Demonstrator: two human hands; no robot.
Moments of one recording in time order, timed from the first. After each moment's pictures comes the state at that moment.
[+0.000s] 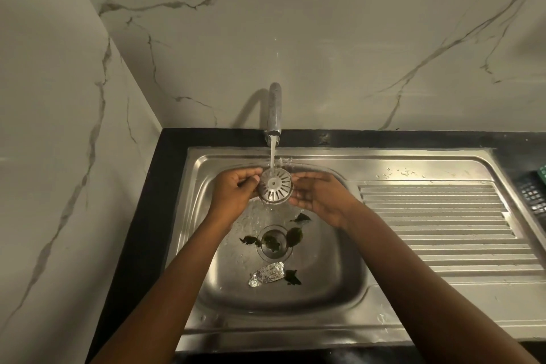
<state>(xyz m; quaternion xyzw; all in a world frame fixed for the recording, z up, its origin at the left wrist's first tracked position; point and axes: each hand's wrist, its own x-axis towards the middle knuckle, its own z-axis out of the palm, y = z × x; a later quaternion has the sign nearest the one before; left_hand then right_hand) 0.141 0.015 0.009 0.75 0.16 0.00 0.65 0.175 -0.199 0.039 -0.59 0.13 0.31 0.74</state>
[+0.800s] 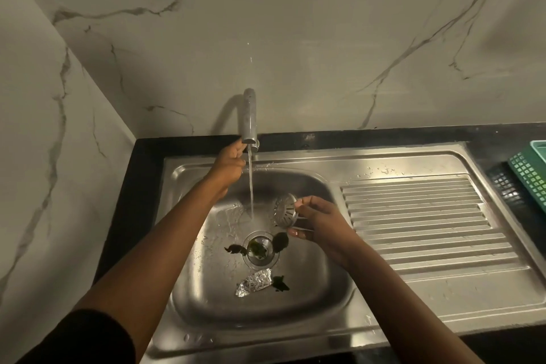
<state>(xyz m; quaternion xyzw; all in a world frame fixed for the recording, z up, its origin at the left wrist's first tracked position) 0.238 0.001 0.012 0.80 0.12 -0.11 0.58 0.128 -0.234 0.021 -0.61 0.16 0.25 0.73</state>
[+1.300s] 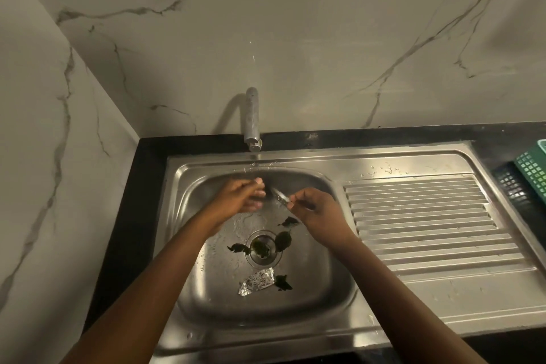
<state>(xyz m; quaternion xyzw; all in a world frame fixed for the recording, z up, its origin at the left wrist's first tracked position) 0.170 0.006 -0.002 0.73 0.09 -0.23 0.63 0.137 -0.228 0.014 -0.83 -0.03 0.10 0.55</state>
